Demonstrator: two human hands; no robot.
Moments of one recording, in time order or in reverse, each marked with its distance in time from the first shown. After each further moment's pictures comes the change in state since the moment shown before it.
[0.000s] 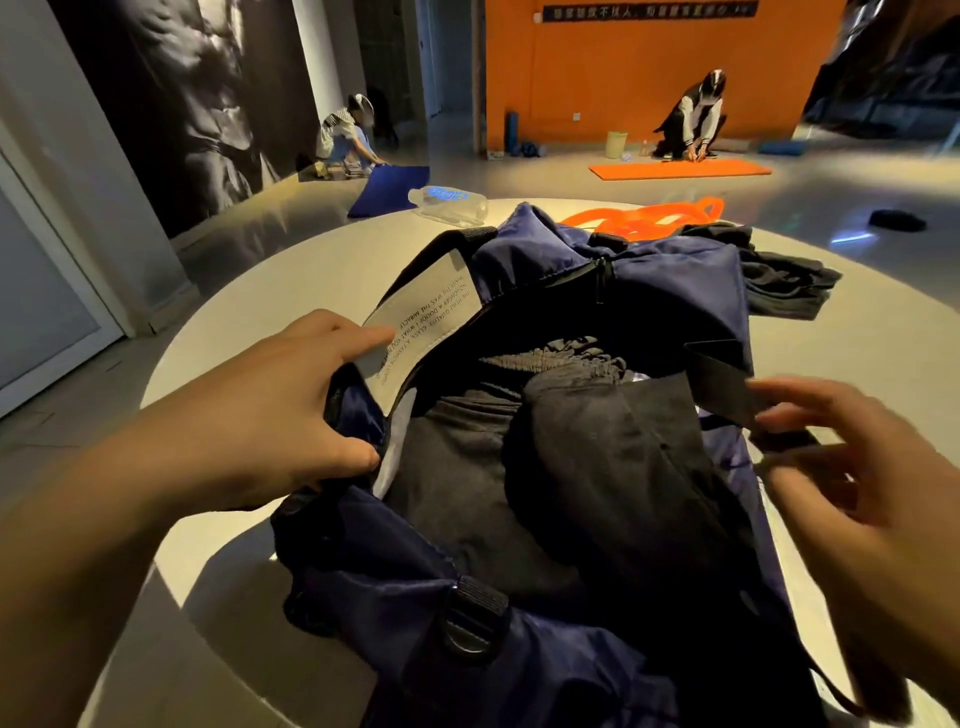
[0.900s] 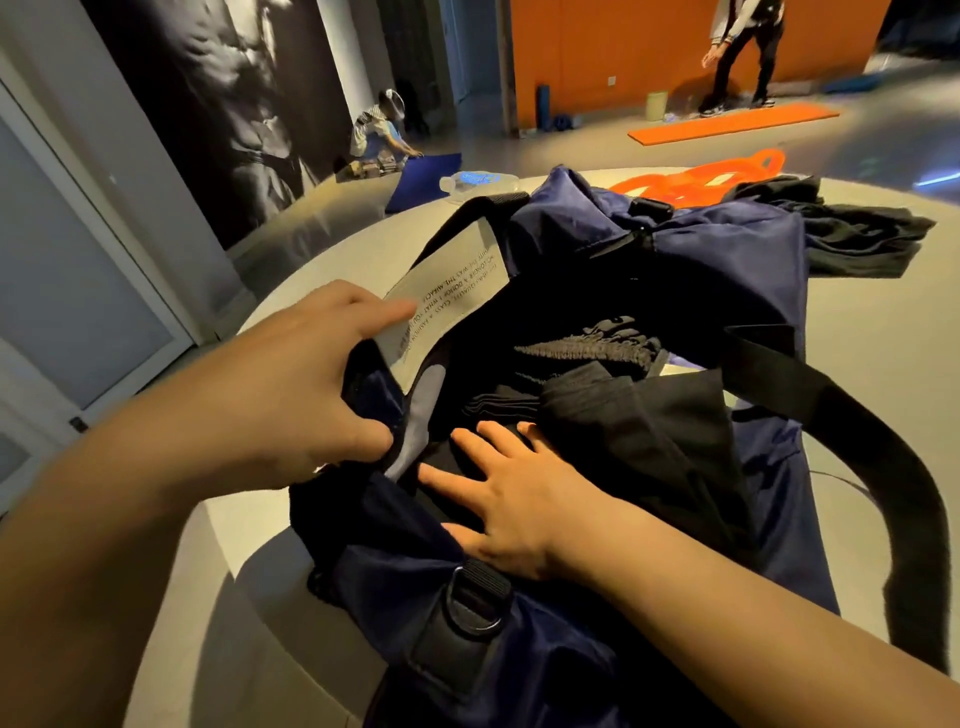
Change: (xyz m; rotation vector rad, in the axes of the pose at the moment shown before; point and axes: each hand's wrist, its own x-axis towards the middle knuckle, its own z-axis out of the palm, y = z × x) left_hand -0.002 0.005 -0.020 0.124 0.025 -0.010; right_hand 0.040 -0.031 0.178 -0.650 -0.913 -0.481
